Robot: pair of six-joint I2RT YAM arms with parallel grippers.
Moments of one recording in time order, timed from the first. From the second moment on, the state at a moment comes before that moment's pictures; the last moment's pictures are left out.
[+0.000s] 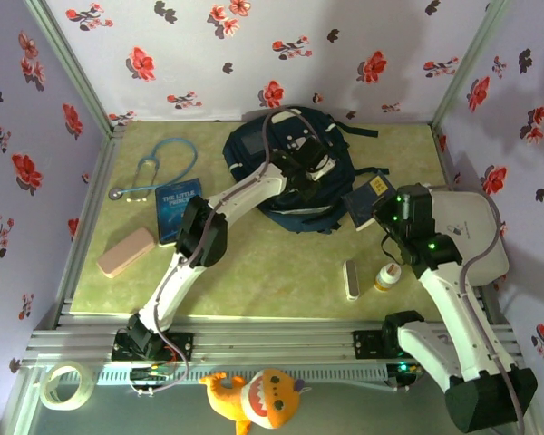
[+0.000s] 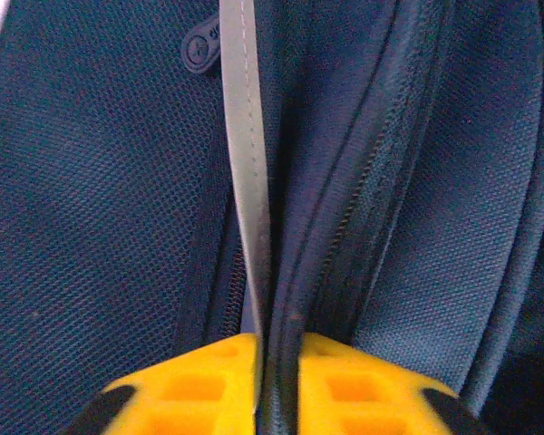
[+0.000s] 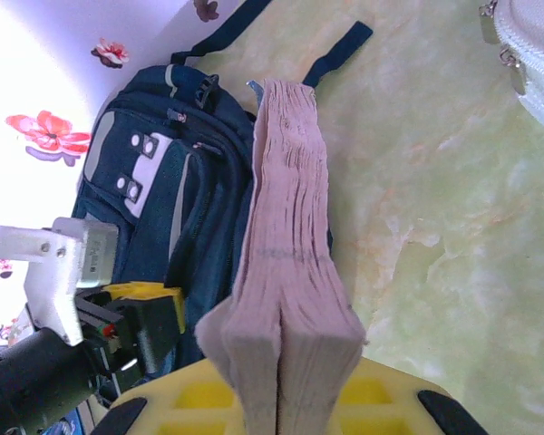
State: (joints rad) left arm -0.83 2.42 2.29 -0.86 -0.13 0.10; right arm 0.20 0.85 0.81 -0.59 0.08 0.95
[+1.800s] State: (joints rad) left arm -0.77 2.13 2.20 -0.84 0.02 -0.18; right arm 0.34 1.43 0.75 0.17 -0.14 1.25
